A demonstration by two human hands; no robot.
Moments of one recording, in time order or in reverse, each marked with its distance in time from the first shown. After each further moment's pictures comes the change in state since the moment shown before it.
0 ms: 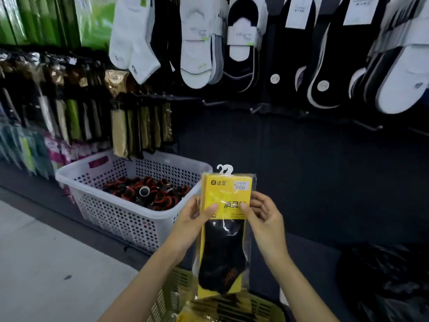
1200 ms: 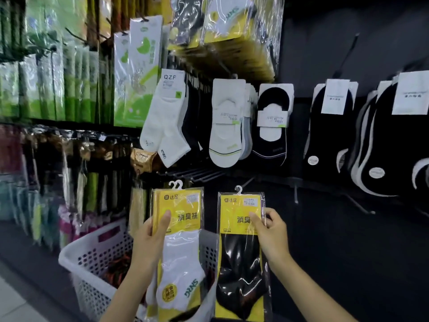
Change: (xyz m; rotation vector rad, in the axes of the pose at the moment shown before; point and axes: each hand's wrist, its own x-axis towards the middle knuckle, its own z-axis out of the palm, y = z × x) left_hand 0.126 0.116 -0.131 0.278 0.526 0.371; right_hand 0.191 -0.041 0.108 -0.043 0.040 -0.025
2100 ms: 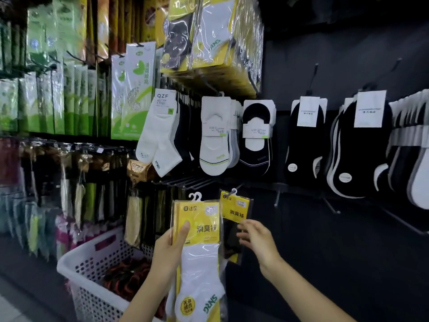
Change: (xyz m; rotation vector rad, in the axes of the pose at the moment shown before) left_hand -0.038 0.028 0.033 -0.179 -0.194 -0.131; right_hand -0.020 -0.023 -0.017 0.111 -0.103 0.253
